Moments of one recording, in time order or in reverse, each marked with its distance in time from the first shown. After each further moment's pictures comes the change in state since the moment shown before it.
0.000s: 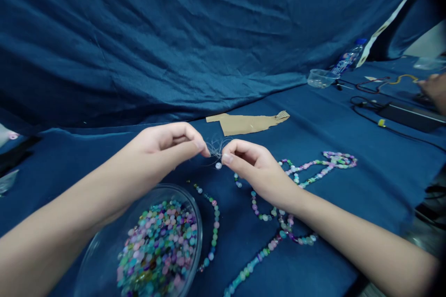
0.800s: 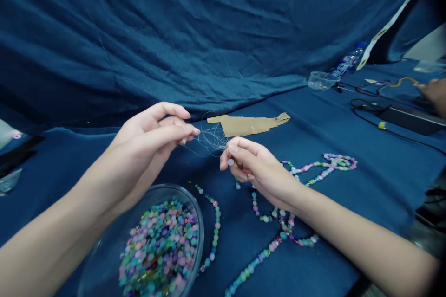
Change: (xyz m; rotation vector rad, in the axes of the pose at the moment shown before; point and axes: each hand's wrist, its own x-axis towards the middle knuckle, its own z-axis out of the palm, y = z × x) left_hand 0.004 -0.007 0.000 -0.563 0.200 -0.014; right_hand 0.002 0.003 -0.001 0.254 -0.011 0.117
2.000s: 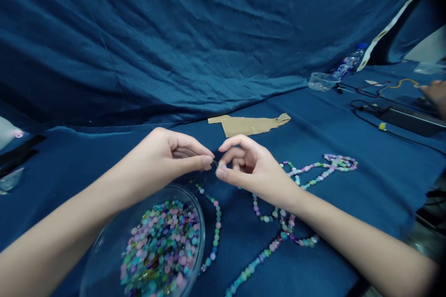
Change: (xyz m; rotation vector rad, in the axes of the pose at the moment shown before) left_hand 0.005 -0.006 -0.005 0.499 -0.313 -0.156; right_hand -0.002 0.008 -0.002 -0.193 -0.023 -0.080
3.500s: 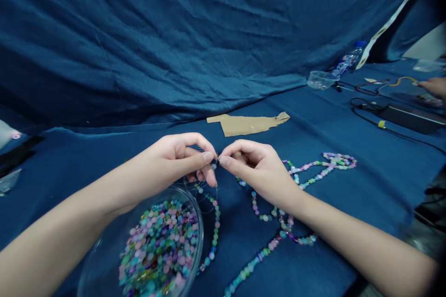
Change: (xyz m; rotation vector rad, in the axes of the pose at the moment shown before) left_hand -0.002 0.008 0.010 -0.164 -0.183 -0.030; right_hand -0.003 -0.006 0.001 -0.133 0.131 -0.062
